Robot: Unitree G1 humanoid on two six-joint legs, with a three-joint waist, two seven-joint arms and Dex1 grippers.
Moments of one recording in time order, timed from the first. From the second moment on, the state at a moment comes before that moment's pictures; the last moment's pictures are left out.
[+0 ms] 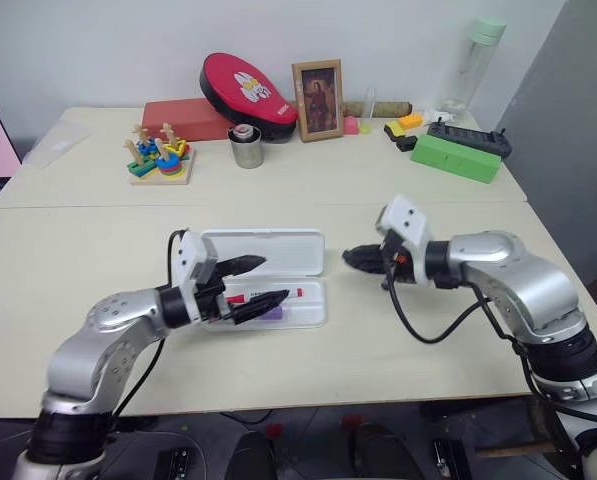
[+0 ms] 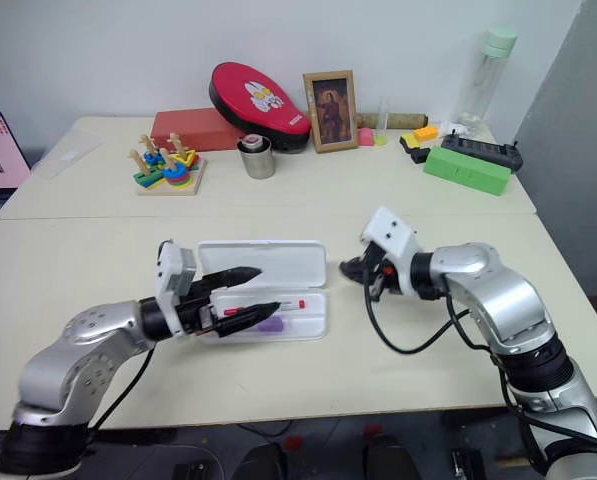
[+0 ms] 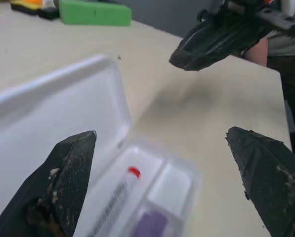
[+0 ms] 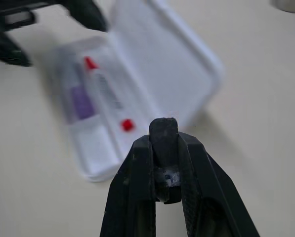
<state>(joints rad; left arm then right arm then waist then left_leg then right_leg) -0.10 0.70 0.14 -0.32 -0.63 0.54 -0.95 -0.62 -0.58 0.28 -0.37 0.36 0.89 0.88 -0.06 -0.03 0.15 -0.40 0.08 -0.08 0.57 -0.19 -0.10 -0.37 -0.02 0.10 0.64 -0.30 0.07</state>
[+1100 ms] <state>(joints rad) 0.07 0.79 0.28 -0.44 -0.70 0.58 -0.93 -0.67 -0.43 0.52 -0.15 0.18 0.75 0.91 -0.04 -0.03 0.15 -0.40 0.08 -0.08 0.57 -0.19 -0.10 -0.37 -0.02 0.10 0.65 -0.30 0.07</state>
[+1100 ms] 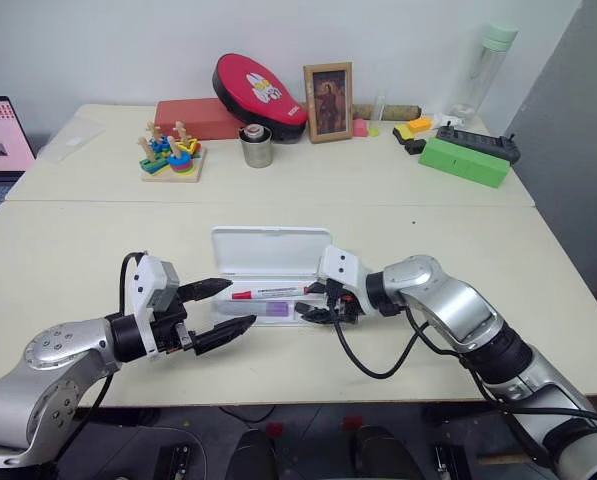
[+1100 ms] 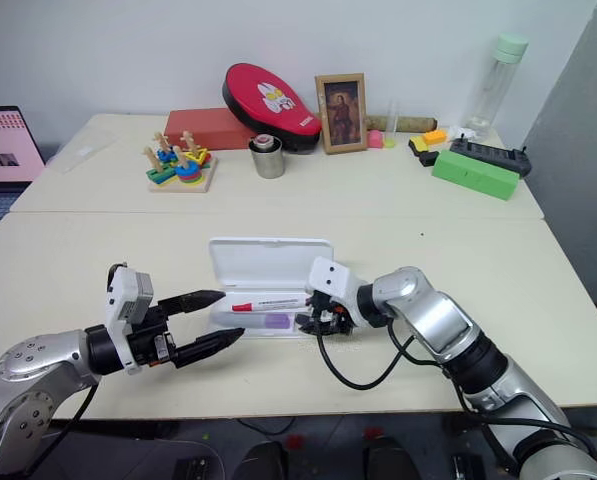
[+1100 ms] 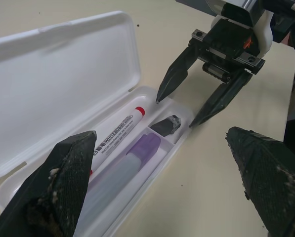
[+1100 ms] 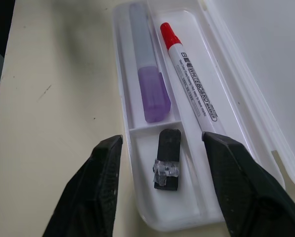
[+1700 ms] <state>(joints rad) 0.01 0.66 0.38 -0.44 -0.82 0.61 -0.74 -0.95 -0.30 0.22 -0.02 0.36 0.79 0.84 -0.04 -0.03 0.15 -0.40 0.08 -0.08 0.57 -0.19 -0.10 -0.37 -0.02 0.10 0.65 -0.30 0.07</state>
